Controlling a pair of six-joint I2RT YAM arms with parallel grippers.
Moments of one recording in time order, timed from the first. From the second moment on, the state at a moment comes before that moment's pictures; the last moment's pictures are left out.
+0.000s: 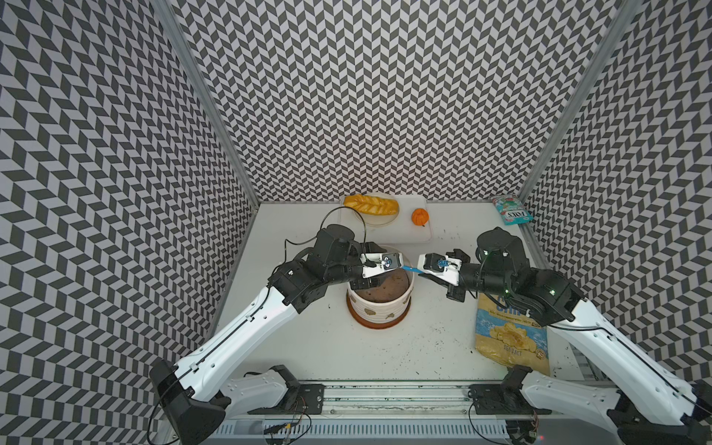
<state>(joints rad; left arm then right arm) -0.73 1.17 1.24 -0.60 0.24 0.81 0.73 1.05 1.26 -0.74 -0.29 -0.60</state>
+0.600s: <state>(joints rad) -0.72 1.00 1.14 -0.28 0.05 0.35 0.70 1.05 1.25 -0.69 -0.34 -0.36</state>
